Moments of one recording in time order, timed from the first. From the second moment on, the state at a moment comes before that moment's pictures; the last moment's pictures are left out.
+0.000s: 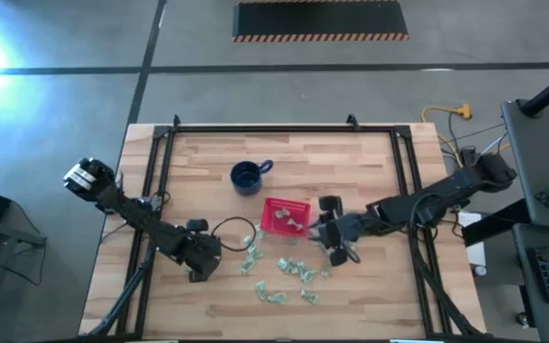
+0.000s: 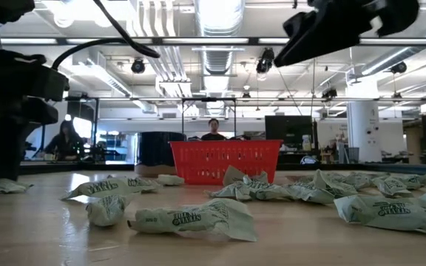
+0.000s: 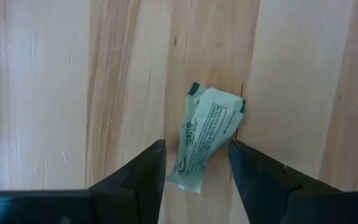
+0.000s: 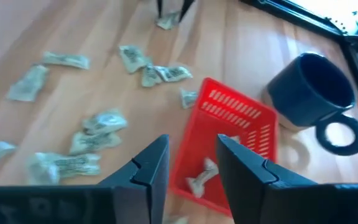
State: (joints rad) left arm -0.59 1.49 0.69 -0.61 -0.18 -0.67; right arm 0.34 1.36 0.83 -0.15 0.29 -0.07
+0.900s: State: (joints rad) left arm -0.49 1.44 0.80 -0.12 -0.64 0.08; right arm 0.70 1.34 0.80 -0.65 0.37 0.80
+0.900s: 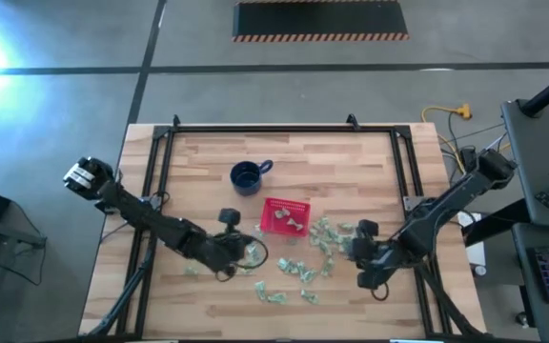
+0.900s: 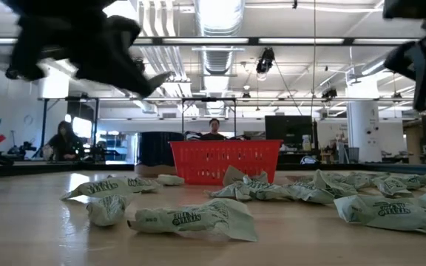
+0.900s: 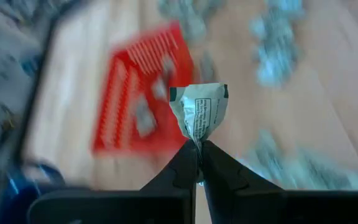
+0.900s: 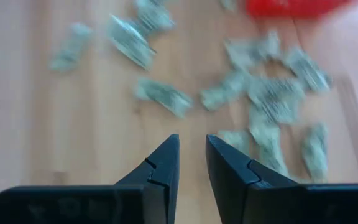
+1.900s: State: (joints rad) left arm -0.07 1.66 0.90 0.07 -0.26 0.17; right arm 0.69 1.41 0.78 -0.76 0.51 0.81
